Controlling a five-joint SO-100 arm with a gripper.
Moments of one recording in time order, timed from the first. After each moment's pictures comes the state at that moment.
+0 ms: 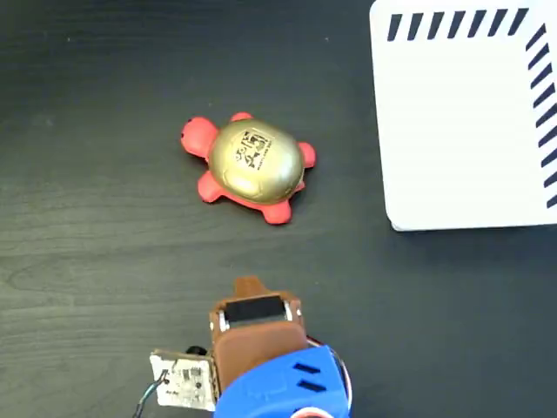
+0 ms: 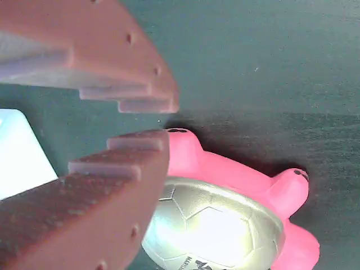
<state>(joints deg) -3.0 185.8 169.3 71.8 0.1</state>
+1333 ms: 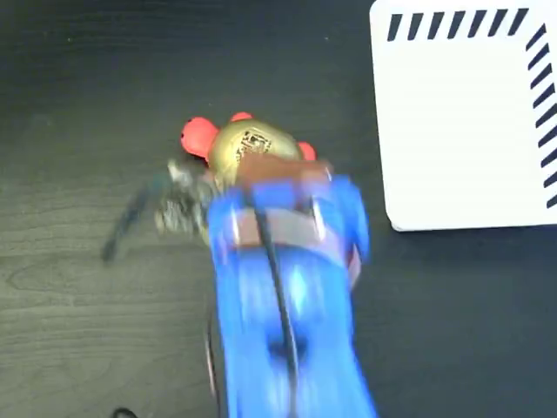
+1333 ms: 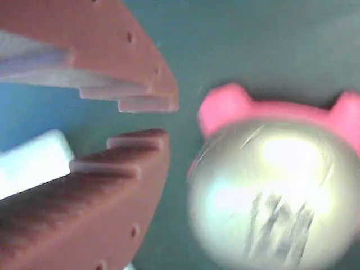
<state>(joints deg) 4.0 109.9 115.9 75.5 17.0</state>
